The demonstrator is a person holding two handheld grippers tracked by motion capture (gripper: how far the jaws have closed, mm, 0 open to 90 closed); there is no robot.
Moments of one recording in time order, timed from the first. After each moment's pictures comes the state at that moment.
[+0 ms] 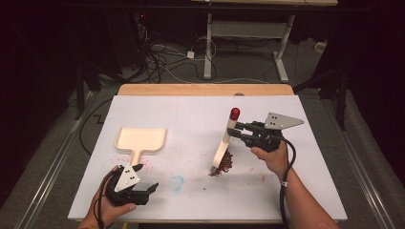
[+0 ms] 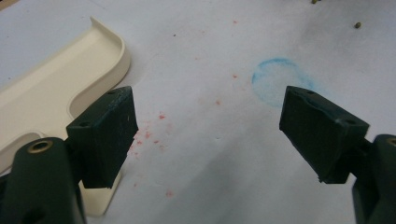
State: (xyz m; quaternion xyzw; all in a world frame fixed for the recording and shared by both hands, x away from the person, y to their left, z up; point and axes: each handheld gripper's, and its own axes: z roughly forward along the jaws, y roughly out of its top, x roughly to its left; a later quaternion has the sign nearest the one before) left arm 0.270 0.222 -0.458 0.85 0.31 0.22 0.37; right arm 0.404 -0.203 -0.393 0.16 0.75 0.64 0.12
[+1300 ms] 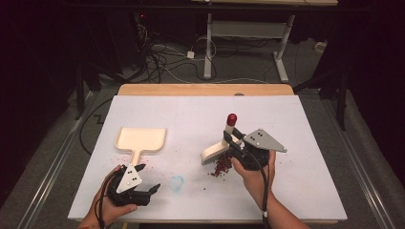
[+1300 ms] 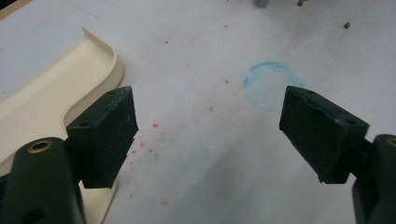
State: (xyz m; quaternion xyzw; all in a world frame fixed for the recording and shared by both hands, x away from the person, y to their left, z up) left arm 0.270 0.218 -0.456 0.86 0.29 0.22 0.37; right arm 0.328 -0.141 -0.380 0.38 0.70 0.53 0.30
